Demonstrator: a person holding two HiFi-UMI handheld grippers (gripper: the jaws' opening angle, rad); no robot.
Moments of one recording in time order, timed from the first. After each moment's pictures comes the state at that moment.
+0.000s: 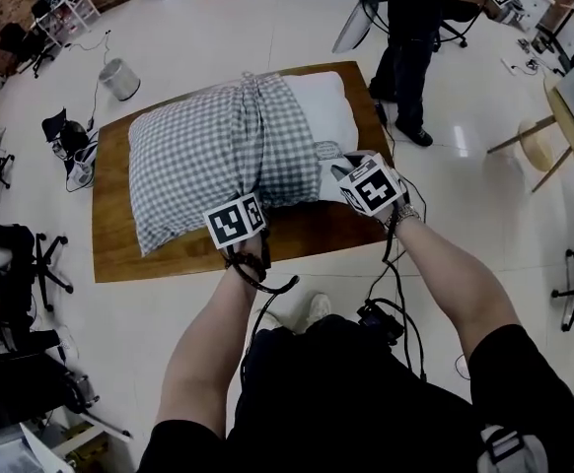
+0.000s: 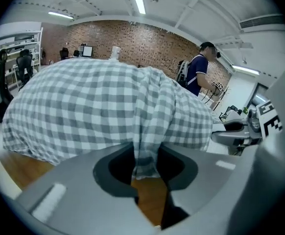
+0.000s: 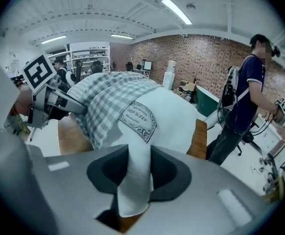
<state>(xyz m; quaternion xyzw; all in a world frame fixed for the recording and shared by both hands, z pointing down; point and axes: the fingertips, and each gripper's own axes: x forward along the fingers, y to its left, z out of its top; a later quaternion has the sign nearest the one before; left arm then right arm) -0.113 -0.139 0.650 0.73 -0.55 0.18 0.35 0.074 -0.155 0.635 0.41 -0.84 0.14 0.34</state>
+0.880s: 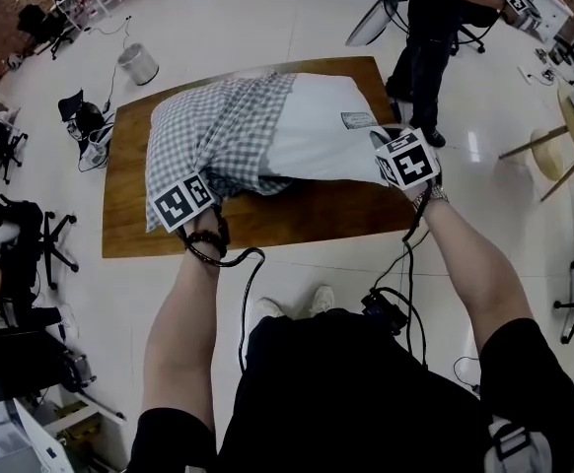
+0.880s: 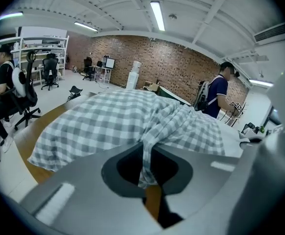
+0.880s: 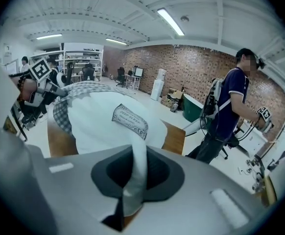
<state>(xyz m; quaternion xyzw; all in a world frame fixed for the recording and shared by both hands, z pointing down) -0.233 -0.137 0.610 0.67 -0.64 0.12 0.36 0.134 -0.163 0.588 0.46 -0.82 0.12 0.31</state>
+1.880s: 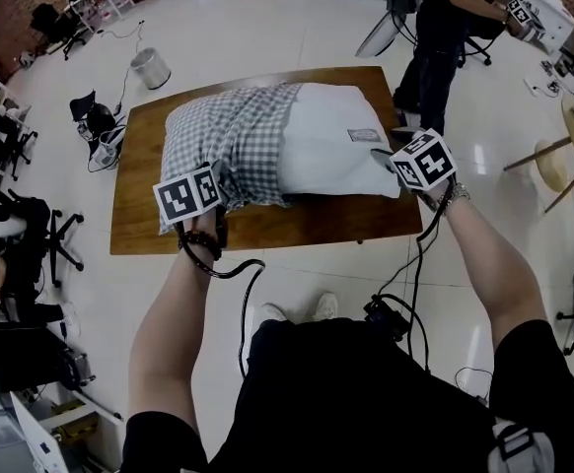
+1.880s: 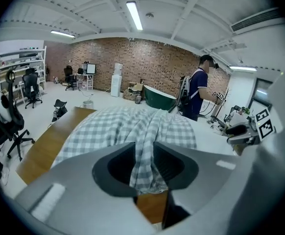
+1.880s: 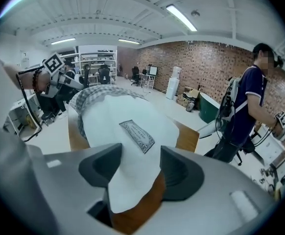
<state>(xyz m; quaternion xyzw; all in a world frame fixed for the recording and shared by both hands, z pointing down) -0.197 -0.103 0.552 0.74 -0.58 0.16 0.29 0.131 -0.118 0.578 0.37 -0.86 0.12 0.32</state>
